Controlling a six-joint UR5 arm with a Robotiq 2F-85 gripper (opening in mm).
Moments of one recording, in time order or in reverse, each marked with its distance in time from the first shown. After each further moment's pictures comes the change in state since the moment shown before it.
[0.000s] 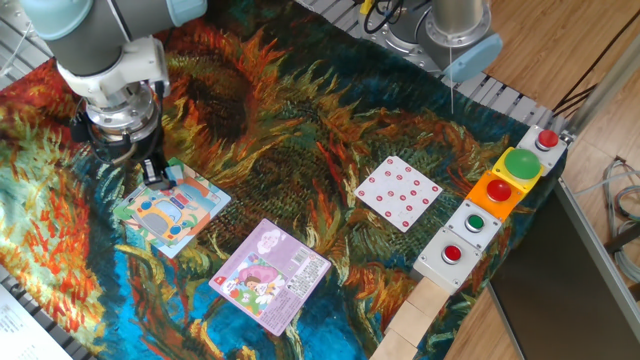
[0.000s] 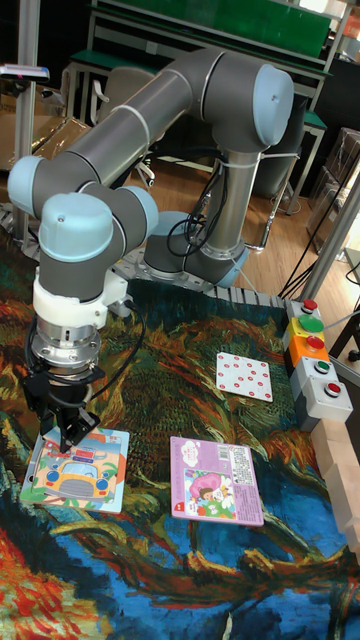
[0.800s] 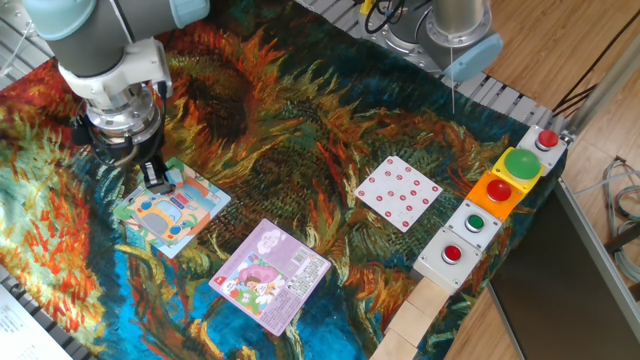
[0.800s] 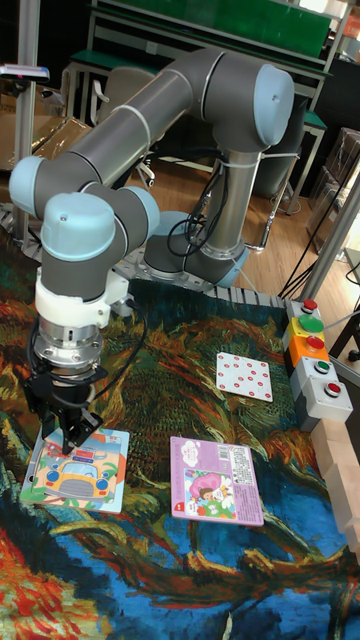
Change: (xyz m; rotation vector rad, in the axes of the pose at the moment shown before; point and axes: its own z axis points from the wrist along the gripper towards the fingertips) arm 0.002 -0.005 -0.001 0.013 0.011 -0.028
